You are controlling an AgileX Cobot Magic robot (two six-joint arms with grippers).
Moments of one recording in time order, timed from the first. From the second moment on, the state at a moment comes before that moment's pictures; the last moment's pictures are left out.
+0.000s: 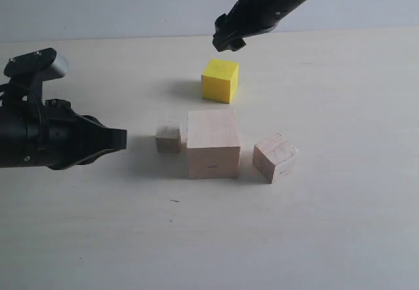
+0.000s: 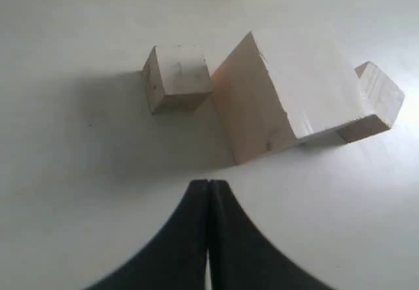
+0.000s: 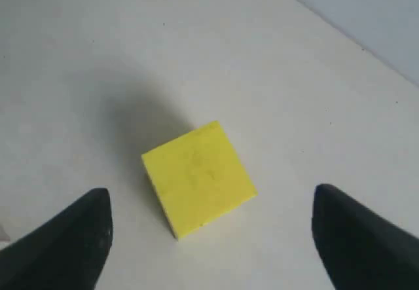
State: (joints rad) left arm -0.50 1.39 -0.55 -1.52 0.23 1.18; right arm 0.39 2.04 -1.60 0.33 0.56 -0.59
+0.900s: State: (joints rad) left arm -0.50 1.32 -0.55 -0.96 0.40 0.71; right arm 0.35 2.29 -1.80 0.52 0.67 -0.95
